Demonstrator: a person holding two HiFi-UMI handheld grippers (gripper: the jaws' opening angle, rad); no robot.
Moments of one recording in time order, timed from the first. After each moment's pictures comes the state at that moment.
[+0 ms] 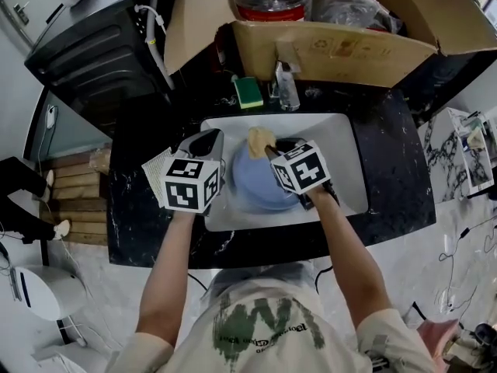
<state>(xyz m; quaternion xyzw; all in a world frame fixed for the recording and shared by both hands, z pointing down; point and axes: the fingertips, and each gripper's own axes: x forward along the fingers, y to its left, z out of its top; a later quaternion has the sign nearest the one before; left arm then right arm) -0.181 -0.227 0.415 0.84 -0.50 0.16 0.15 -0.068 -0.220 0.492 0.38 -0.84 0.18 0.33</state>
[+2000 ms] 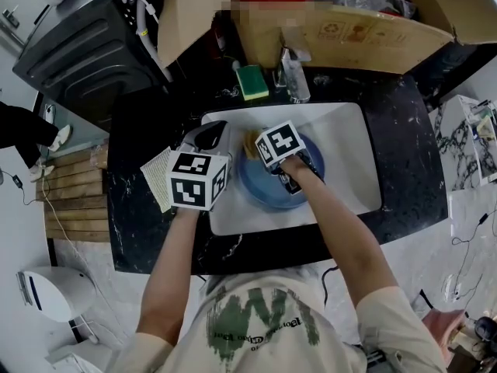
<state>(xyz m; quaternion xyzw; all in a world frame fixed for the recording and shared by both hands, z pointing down) -0.174 -0.247 0.436 0.85 -0.48 0.19 0.14 -0.096 -0.246 0.615 0.35 -0.77 0.34 0.41</state>
